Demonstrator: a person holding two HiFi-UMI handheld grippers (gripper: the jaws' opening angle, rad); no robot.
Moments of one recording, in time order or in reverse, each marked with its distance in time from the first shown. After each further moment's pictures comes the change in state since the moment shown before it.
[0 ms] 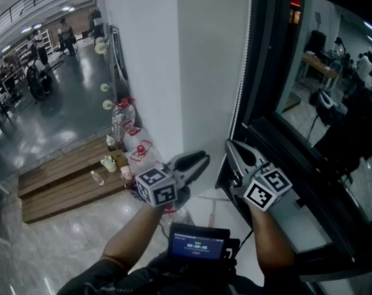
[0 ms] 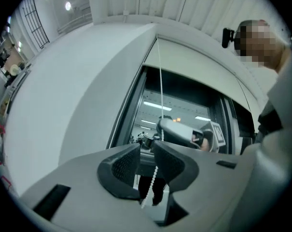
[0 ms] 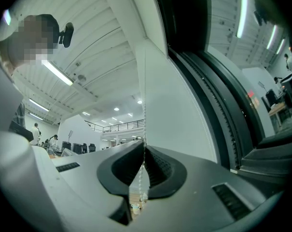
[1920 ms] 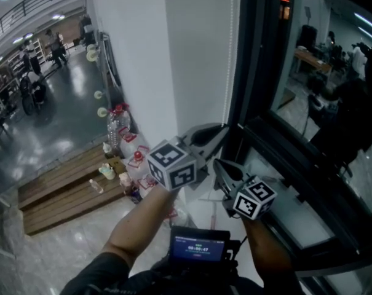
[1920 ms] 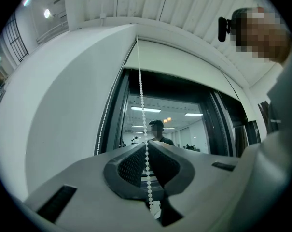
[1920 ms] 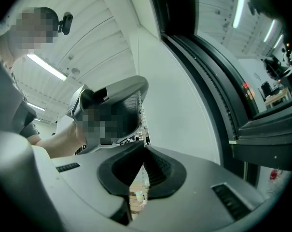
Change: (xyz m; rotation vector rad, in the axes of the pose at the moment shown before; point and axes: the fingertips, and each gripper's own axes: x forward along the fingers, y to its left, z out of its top) left arm 0.073 -0.039 0.091 0.189 -0.044 -0.111; right arm -0.005 0.006 -0.070 0.058 0.120 -0.038
